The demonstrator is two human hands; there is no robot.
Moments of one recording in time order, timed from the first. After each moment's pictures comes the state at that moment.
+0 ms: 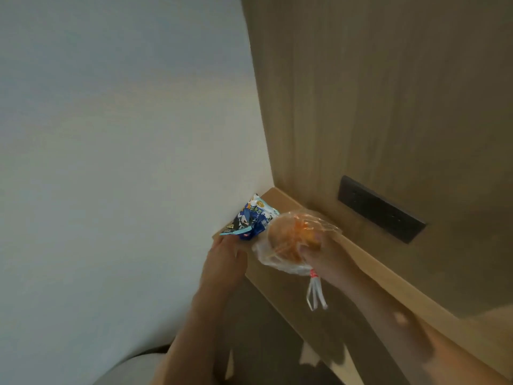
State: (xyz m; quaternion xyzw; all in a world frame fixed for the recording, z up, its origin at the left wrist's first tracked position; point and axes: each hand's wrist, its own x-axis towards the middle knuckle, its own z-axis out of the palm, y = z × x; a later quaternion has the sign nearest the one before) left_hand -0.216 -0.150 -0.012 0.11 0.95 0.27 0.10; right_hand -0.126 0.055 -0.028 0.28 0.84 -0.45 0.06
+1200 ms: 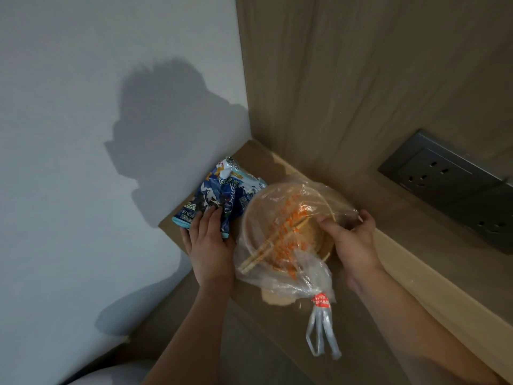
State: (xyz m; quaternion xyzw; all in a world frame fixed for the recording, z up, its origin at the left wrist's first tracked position) left_hand -0.323 -0.112 -0.240 0.12 0.96 0.25 -0.03; right_hand -0.199 0.098 -0.173 0.51 0.50 -0.68 -0.12
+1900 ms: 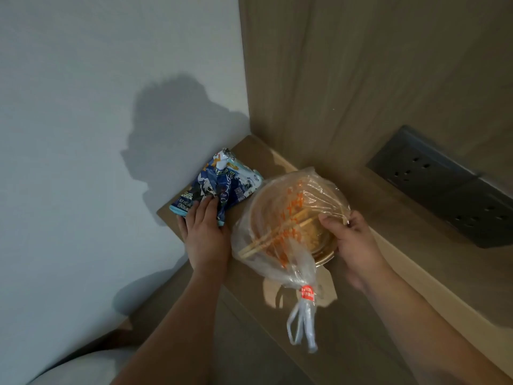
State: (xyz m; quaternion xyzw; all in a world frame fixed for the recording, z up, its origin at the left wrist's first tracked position) left_hand -0.321 -0.107 -0.232 0.10 0.96 0.24 -0.02; right_hand -0.183 0.103 -0.150 0.45 0.46 -0.76 -0.08
